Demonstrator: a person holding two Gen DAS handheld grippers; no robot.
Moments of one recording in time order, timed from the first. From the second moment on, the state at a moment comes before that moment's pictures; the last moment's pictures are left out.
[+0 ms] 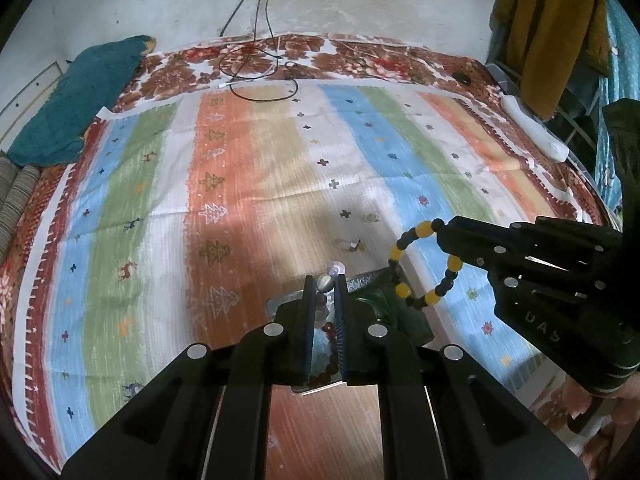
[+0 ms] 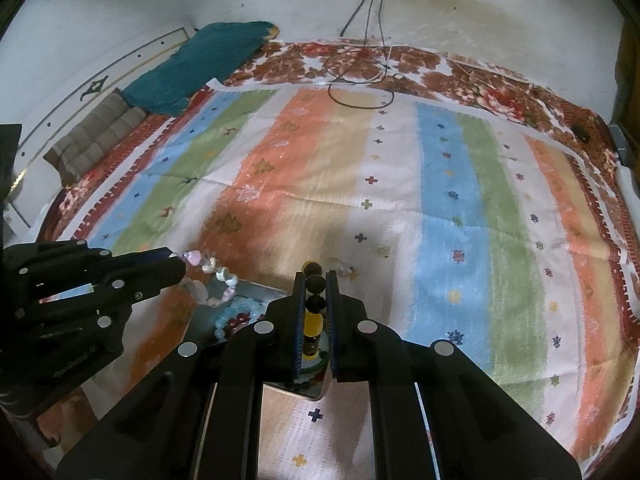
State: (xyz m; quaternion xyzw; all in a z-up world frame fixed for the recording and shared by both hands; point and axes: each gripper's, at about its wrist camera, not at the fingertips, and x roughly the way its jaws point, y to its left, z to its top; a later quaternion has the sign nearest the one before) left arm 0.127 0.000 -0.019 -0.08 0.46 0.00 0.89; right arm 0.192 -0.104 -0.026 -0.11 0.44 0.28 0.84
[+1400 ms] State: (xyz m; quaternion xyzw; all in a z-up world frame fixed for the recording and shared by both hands) left arm 0.171 0.010 -0.053 -0.08 0.51 -0.01 0.86; right arm 0.276 -0.114 -0.084 -0.13 0.52 0.24 0.81
